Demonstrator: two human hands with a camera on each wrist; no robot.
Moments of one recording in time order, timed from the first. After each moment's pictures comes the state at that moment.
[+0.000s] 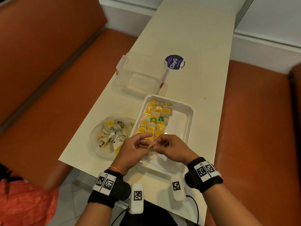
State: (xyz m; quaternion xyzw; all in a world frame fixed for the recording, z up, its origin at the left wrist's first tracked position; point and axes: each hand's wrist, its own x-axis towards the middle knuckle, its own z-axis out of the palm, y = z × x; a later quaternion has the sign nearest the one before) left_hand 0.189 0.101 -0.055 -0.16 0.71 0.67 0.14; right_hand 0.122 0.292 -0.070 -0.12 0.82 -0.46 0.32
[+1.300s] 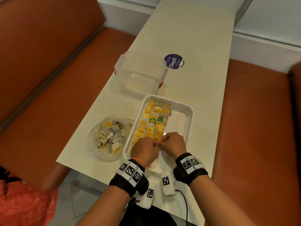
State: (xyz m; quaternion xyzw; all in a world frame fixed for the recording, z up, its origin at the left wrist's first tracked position) left_hand 0.151 0.144 -0.096 -0.14 0.92 0.30 0.22; right_hand 0.106 0.276 -0.105 0.09 0.89 -0.36 0.27
